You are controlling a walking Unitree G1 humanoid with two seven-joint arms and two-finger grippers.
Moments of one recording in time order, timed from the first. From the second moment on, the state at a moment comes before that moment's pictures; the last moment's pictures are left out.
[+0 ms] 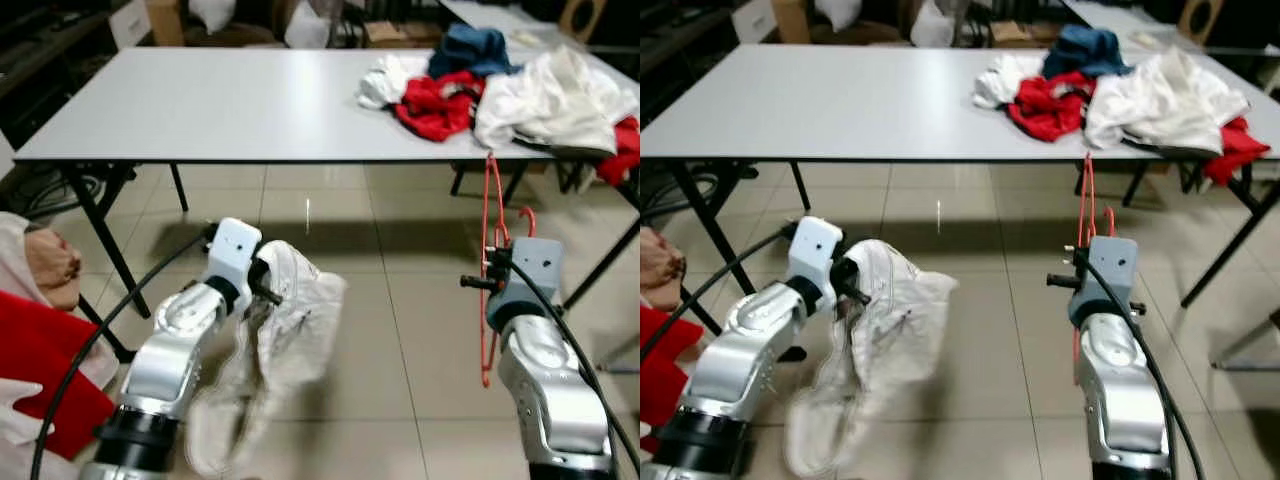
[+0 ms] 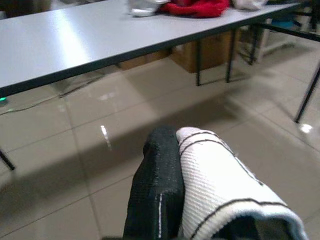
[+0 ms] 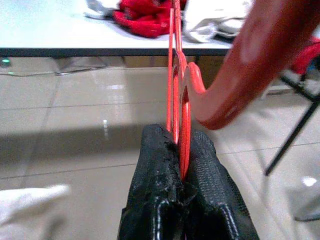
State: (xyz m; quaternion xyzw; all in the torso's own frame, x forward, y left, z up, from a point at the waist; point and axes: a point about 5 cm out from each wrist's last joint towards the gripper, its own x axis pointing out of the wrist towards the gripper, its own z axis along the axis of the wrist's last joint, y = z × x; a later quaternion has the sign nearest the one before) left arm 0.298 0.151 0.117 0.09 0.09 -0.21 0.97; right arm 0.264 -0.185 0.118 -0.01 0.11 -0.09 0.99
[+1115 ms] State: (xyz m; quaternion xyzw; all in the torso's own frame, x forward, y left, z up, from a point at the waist) left arm 0.298 0.160 0.118 0.09 0.09 -0.20 0.97; right arm 0.265 -0.171 0.114 -0.03 0.13 -0.06 0.99
